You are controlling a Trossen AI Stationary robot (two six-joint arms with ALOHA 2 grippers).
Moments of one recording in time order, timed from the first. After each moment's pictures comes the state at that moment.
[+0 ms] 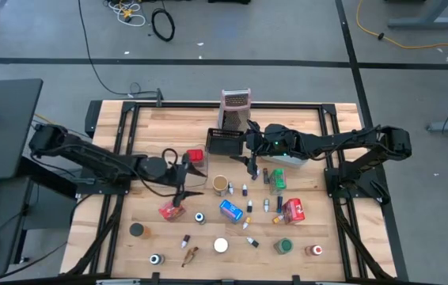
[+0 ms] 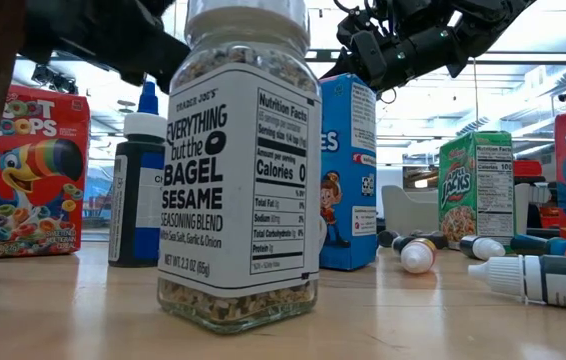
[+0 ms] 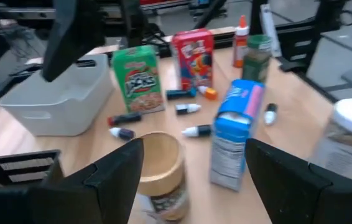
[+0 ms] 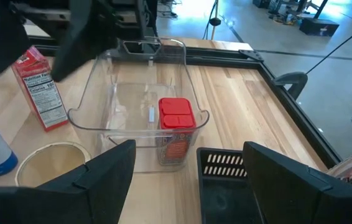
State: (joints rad) left arm -0.18 1.19 0.46 0.47 -0.09 0.09; right arm -0.16 1.46 0.81 0.28 -0.04 -0.14
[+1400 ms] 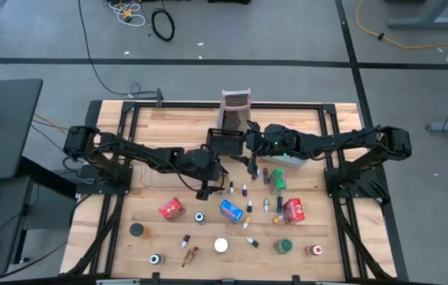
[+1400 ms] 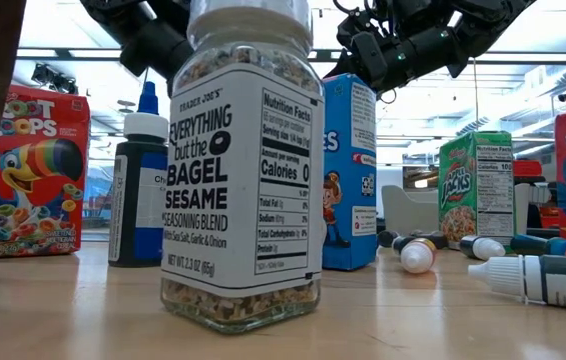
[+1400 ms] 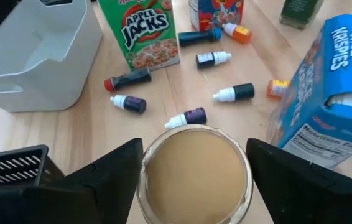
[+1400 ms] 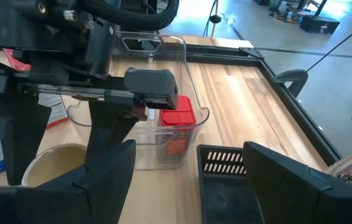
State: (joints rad) left arm -0.02 1.61 0.86 0.16 0.06 0.23; right arm -0.16 1.46 0.81 0.27 -0.04 -0.14
